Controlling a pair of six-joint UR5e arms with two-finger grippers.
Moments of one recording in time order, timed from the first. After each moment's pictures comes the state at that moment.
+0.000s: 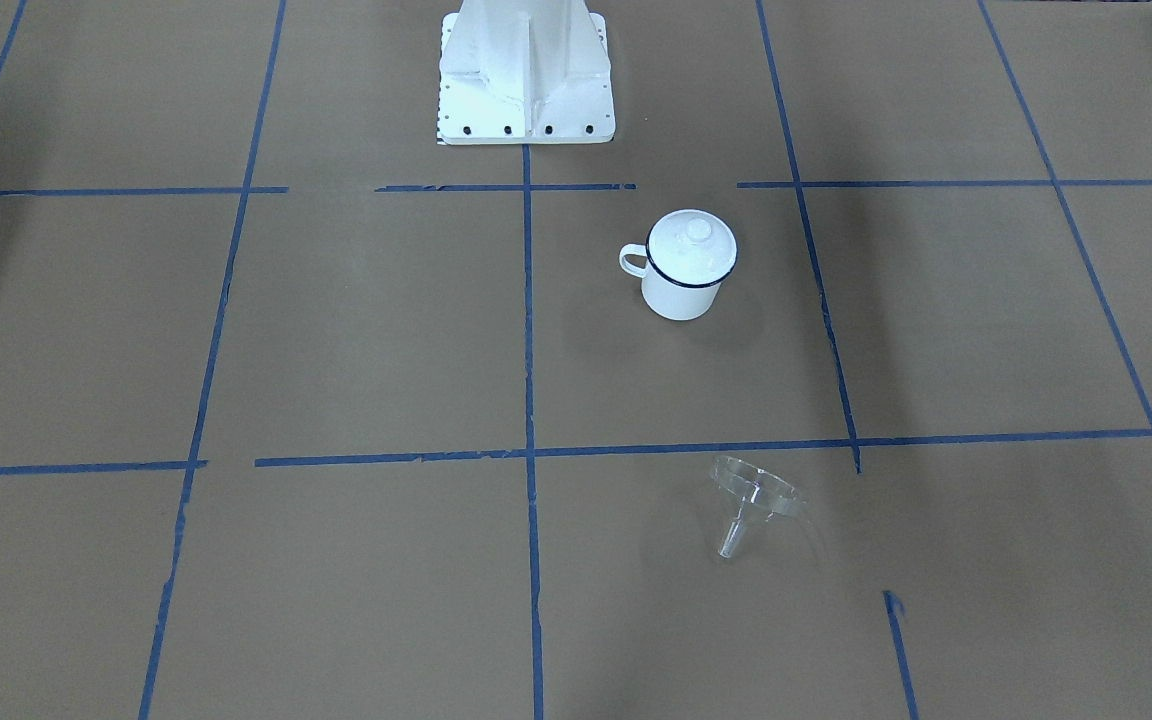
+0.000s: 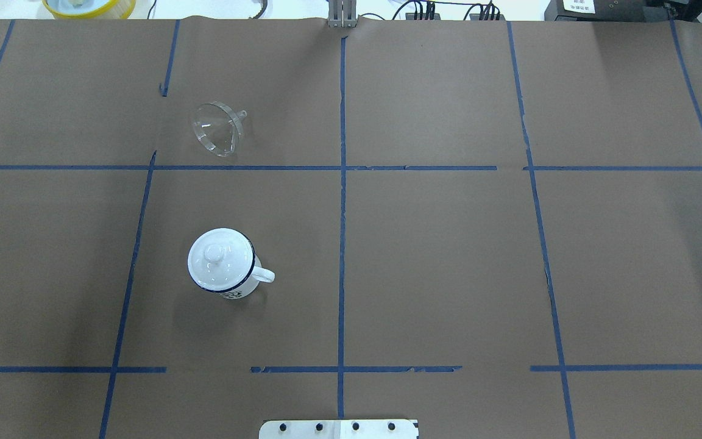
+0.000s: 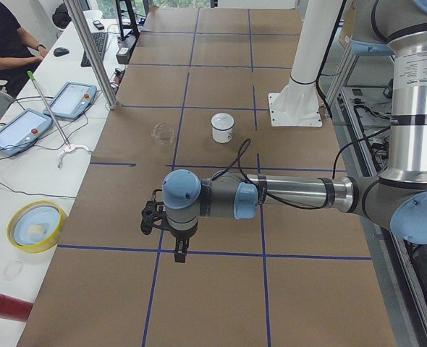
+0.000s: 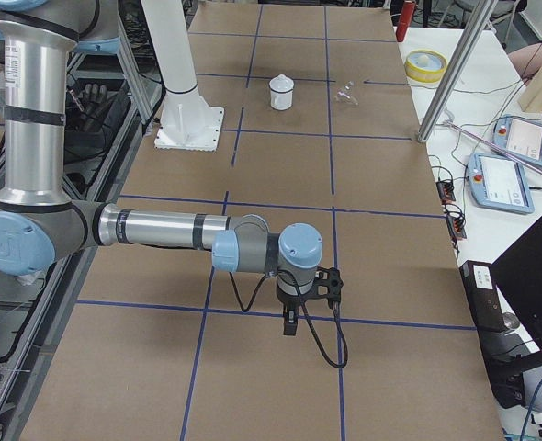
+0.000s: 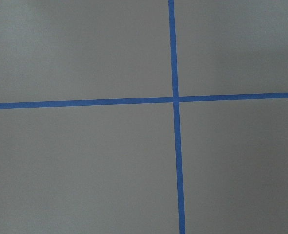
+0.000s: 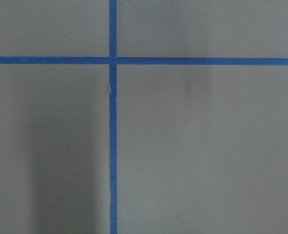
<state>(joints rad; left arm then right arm) -1.65 -1.52 -1.69 -1.57 -2.38 0.04 1.57 -1.68 1.66 -1.57 2.29 0.01</state>
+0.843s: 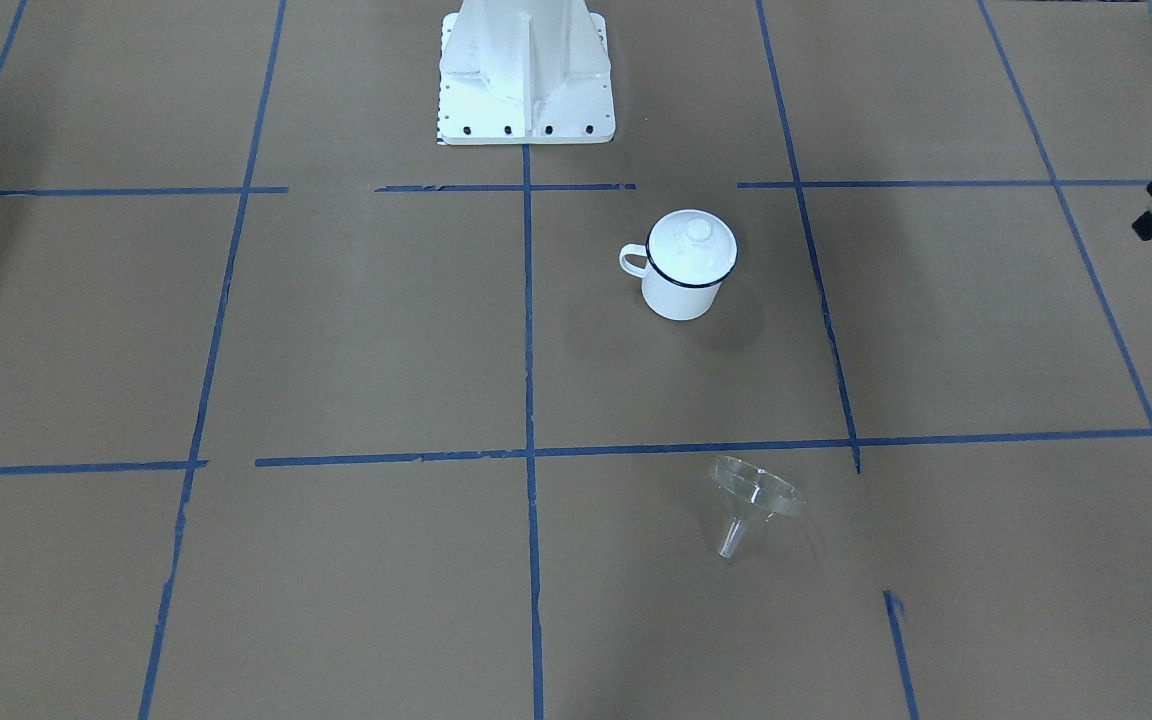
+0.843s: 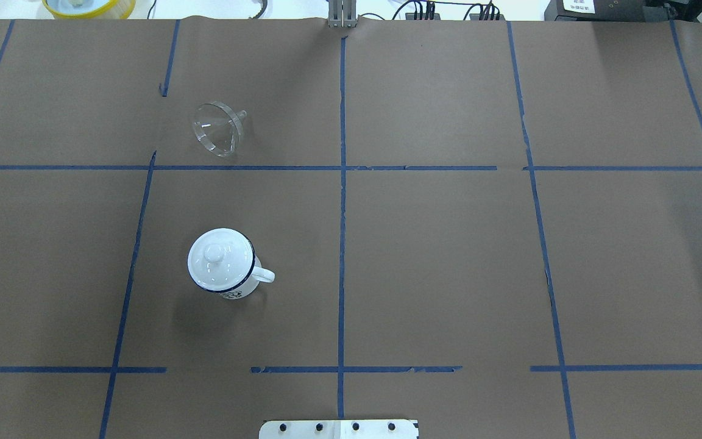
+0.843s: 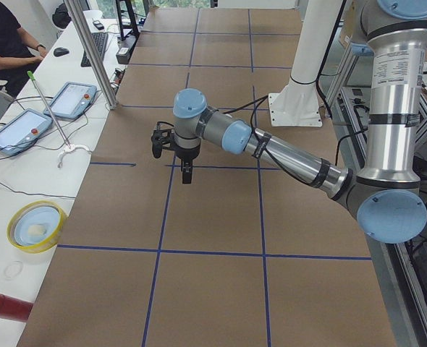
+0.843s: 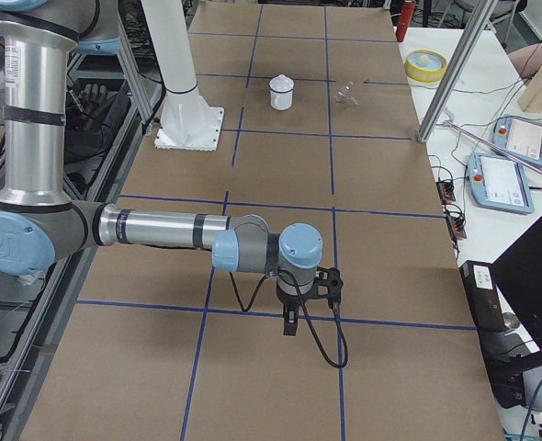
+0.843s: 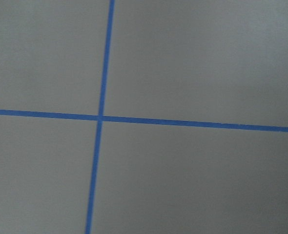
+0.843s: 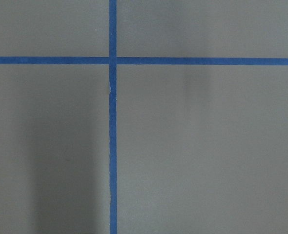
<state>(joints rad) -1.30 -1.58 -2.05 -1.57 -2.32 -0.67 1.57 -1.68 1.66 -1.57 2.29 0.01</state>
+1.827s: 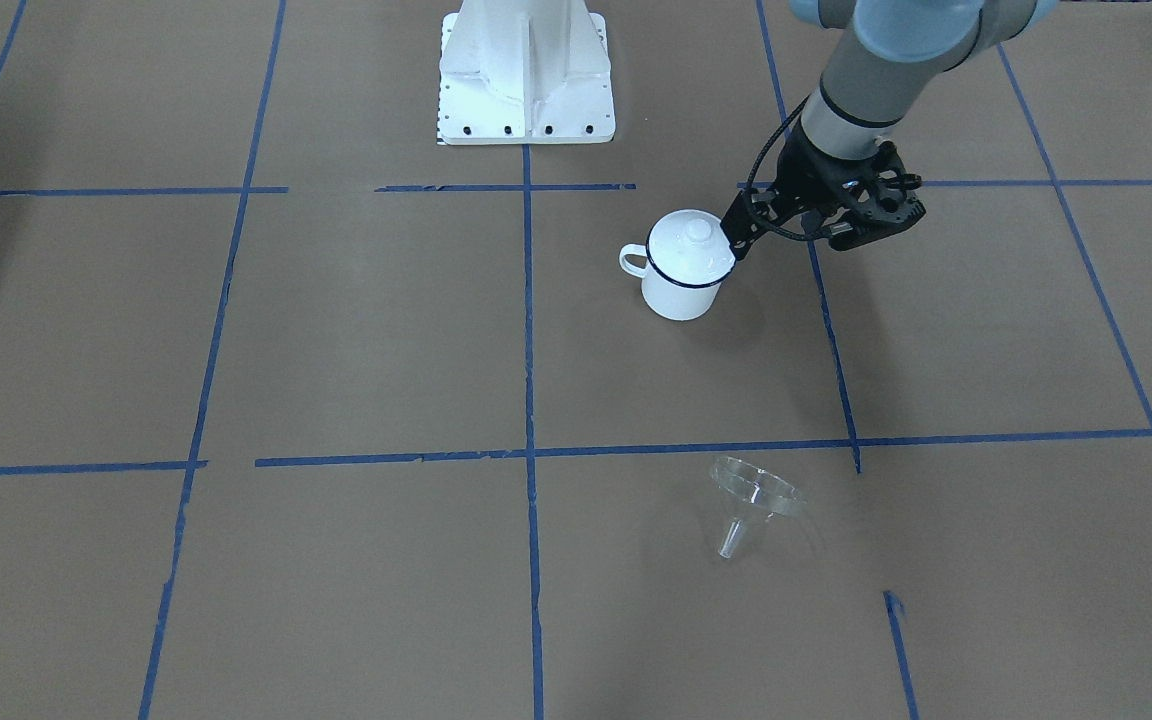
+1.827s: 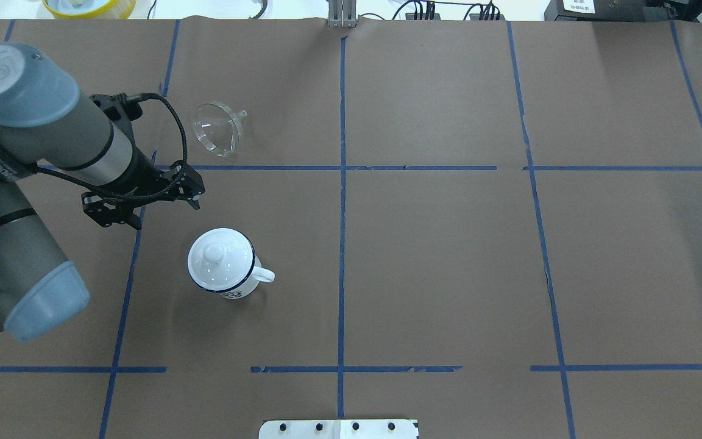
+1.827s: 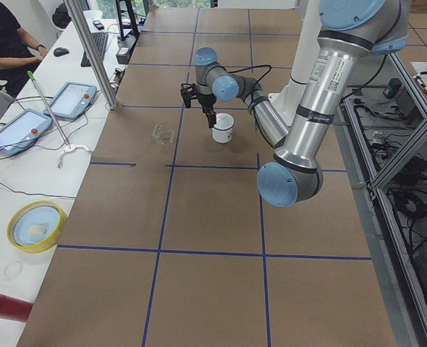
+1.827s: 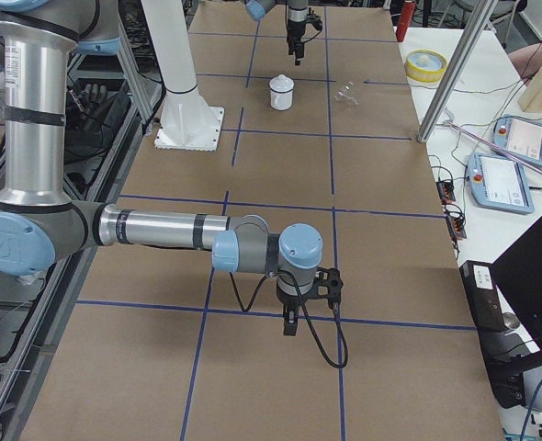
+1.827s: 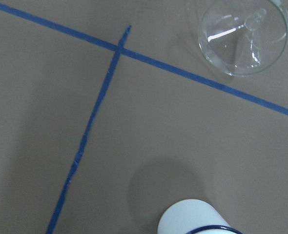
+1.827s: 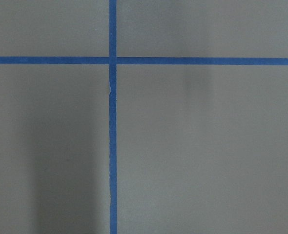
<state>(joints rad) -0.71 -1.98 -2.00 -1.43 -2.08 -1.39 1.57 -1.68 1.66 -1.57 2.29 0.01</state>
